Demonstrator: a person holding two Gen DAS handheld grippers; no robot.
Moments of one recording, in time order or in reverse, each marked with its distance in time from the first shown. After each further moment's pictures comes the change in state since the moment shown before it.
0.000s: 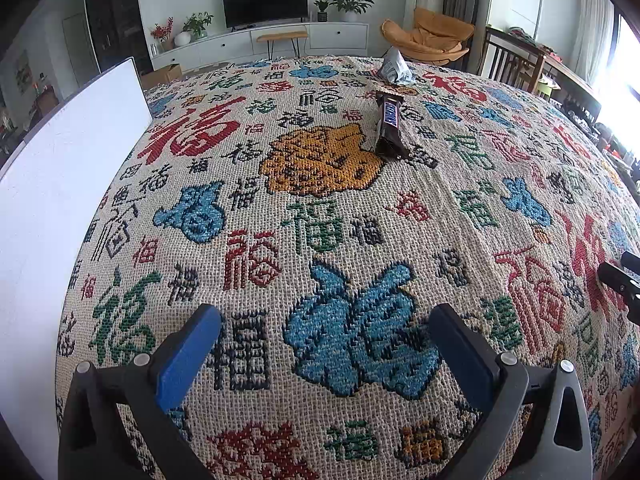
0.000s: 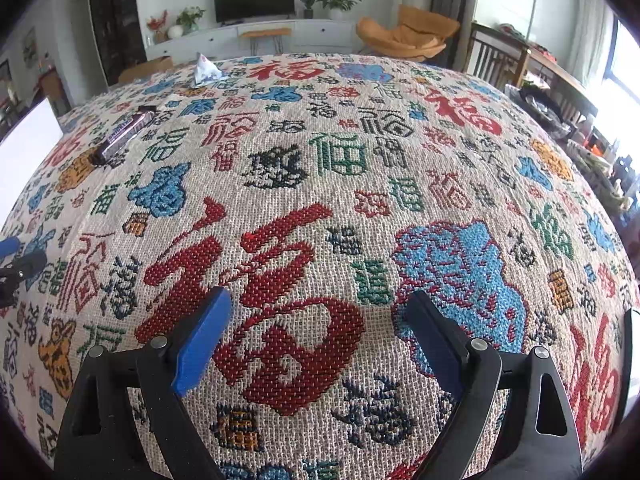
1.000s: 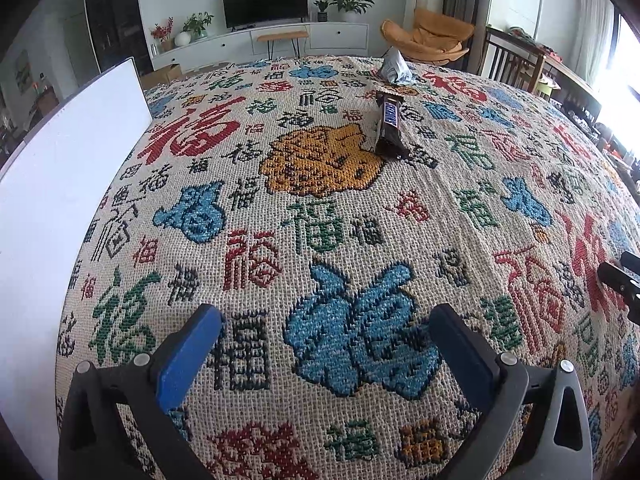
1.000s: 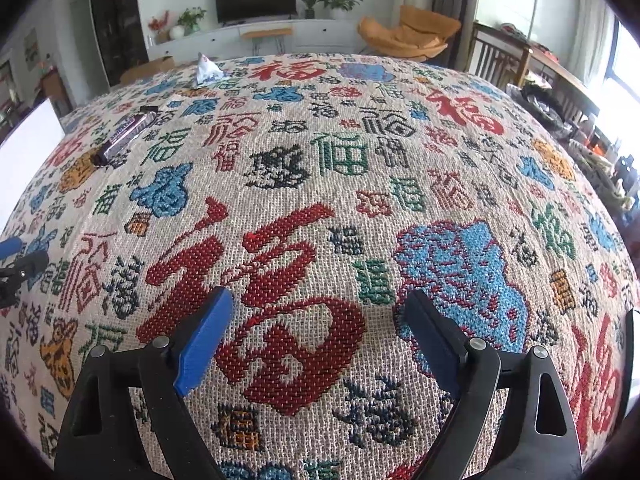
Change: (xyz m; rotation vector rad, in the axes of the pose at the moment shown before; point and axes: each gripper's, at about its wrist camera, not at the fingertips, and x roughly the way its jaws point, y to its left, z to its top) left arm 0.000 0.001 0.000 -0.001 -0.001 0.001; right arm 0.002 -0.001 0.001 0.001 0.000 0.011
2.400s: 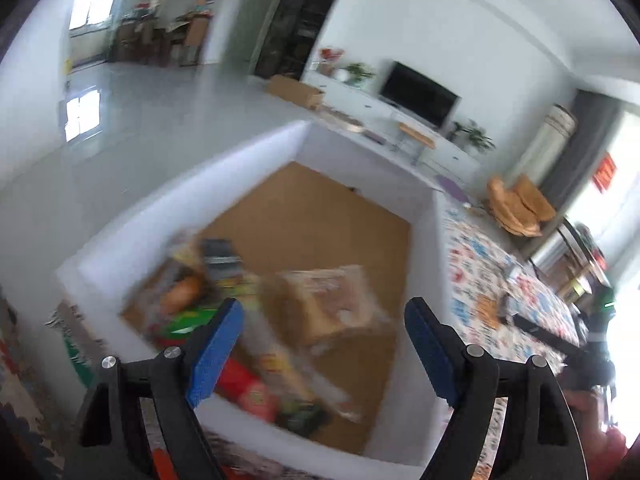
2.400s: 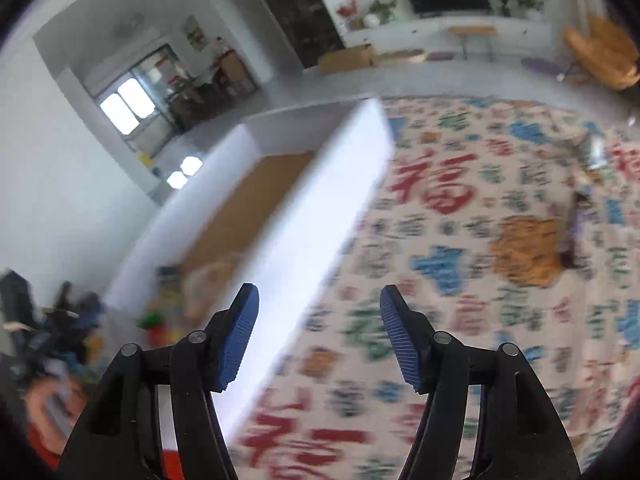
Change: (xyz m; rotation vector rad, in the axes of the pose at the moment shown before) left arm -0.239 0.294 -0.095 -0.559 -0.278 0.017; right arm -0.077 0.304 0.060 -0.209 0.014 0.608
